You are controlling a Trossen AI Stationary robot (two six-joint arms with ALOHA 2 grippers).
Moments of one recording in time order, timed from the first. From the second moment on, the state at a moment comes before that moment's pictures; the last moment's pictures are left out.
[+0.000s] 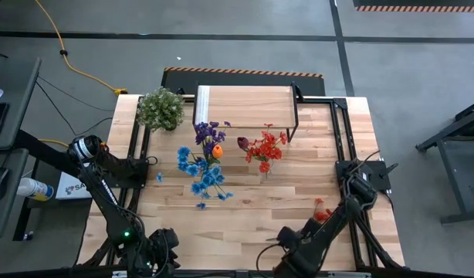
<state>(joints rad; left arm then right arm) -1.09 1.62 1.05 -0.39 -0.36 -1.63 0.80 2.21 1.91 -1.57 -0.04 1.46</state>
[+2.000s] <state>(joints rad) -1.09 1.62 1.05 -0.33 -0.42 -1.71 0.91 2.21 1.73 -1.47 0.17 0.98</state>
